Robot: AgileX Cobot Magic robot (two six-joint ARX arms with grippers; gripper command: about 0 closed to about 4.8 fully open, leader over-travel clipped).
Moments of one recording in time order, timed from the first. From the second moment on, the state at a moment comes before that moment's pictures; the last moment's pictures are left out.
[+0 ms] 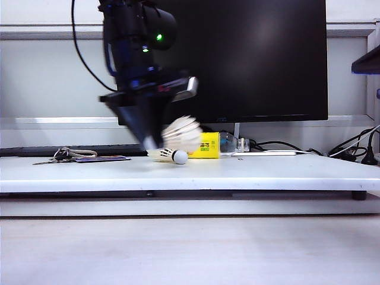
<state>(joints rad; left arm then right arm) -0.57 2.04 1.87 -1.19 0.12 0.11 0.24 0.06 0.05 -0.02 -0.40 0.31</state>
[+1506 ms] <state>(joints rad) -0.59 2.13 1.87 -0.94 0.33 -0.04 0.24 0.06 0.05 -0.08 -0.40 0.31</state>
